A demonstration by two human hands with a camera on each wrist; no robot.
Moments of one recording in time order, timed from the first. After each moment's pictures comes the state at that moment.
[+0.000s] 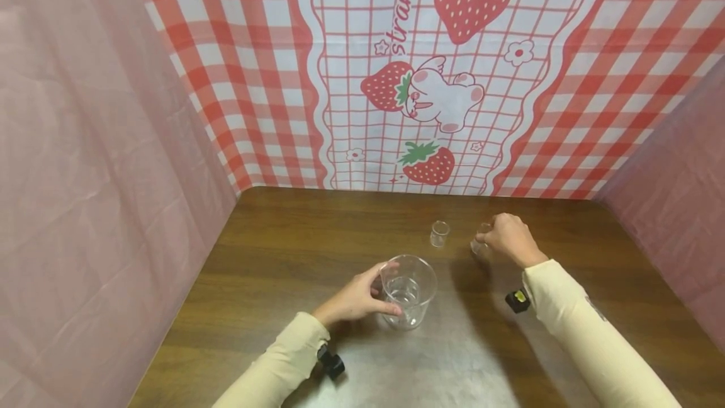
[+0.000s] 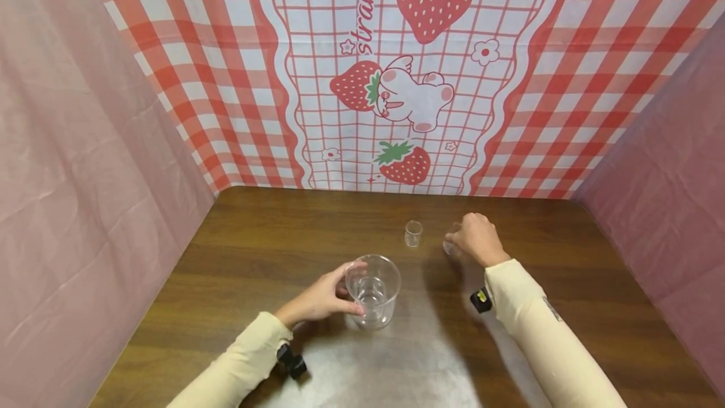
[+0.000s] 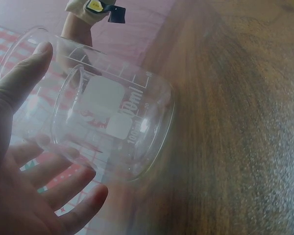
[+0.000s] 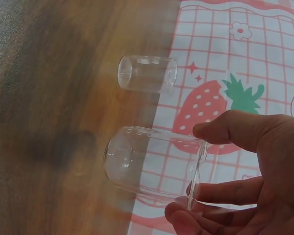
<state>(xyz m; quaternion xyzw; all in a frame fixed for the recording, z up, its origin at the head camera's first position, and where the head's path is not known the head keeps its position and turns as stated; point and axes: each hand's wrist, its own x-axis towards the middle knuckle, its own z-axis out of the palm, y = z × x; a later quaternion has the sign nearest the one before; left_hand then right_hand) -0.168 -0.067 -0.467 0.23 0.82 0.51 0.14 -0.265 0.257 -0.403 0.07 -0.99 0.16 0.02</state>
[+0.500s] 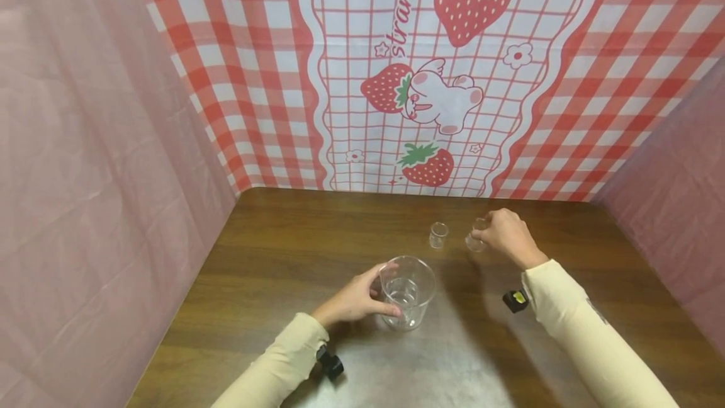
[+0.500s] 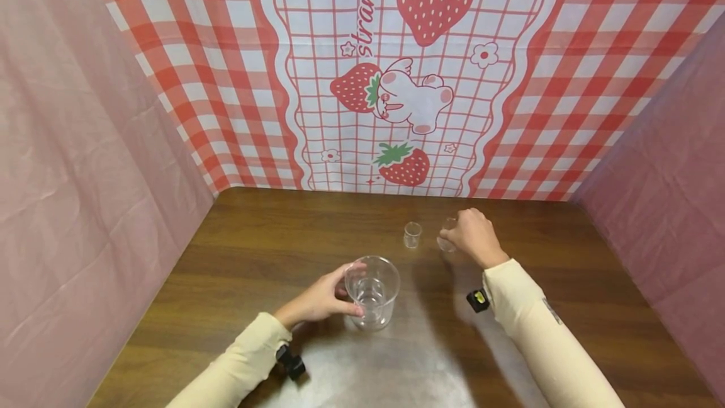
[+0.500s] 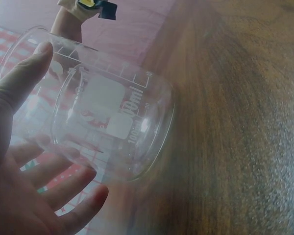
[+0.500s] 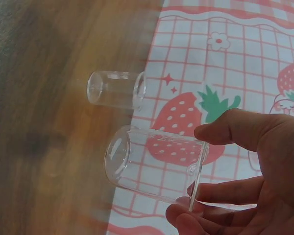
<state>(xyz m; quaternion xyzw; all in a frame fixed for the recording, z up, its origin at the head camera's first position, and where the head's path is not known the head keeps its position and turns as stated) -0.168 -0.067 -0.467 0.23 0.81 0.51 0.14 -0.258 0.247 -0.385 0.07 -0.98 0.18 0.04</state>
